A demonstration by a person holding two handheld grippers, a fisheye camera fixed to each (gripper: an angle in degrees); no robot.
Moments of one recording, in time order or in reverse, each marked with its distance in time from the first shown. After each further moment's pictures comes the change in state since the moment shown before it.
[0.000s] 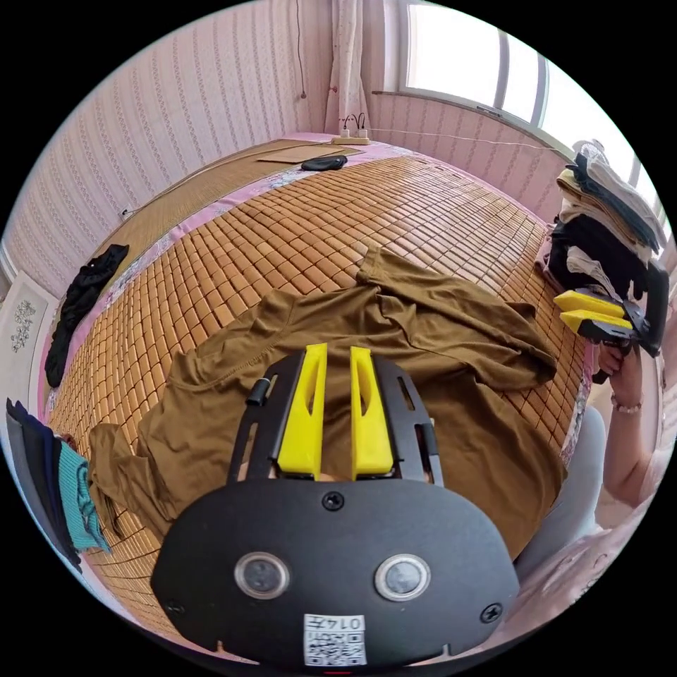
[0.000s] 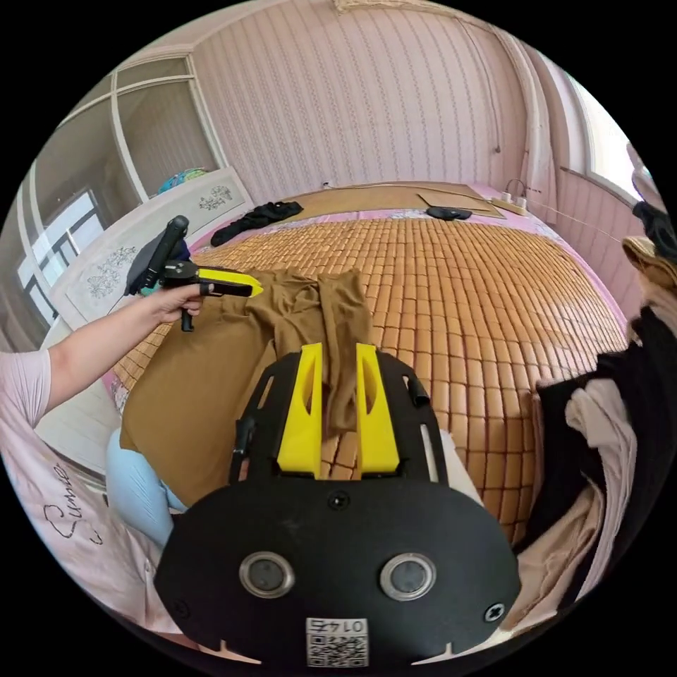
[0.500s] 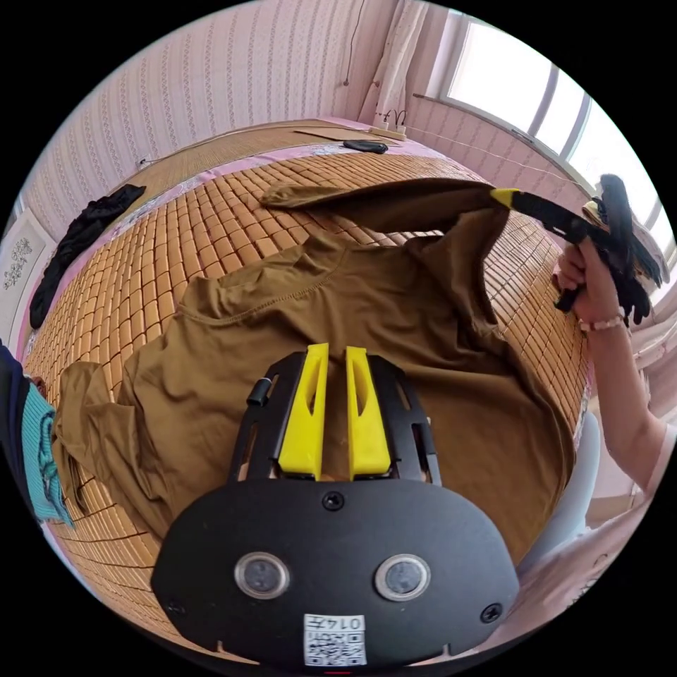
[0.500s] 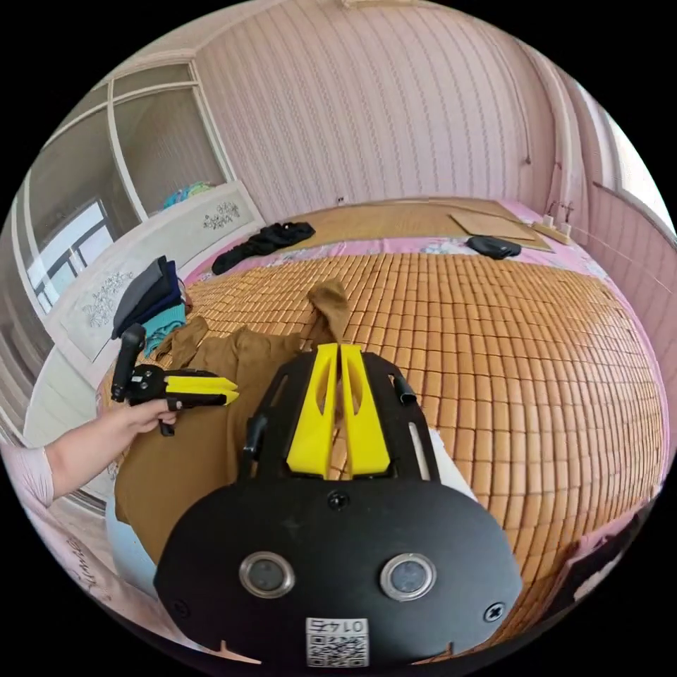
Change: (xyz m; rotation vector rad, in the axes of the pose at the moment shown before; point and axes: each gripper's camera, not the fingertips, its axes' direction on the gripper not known) left arm -0.101 0.076 0.001 -0.001 0.055 -0.133; right arm 0.013 -0.099 0.054 0.154 0.066 0.076
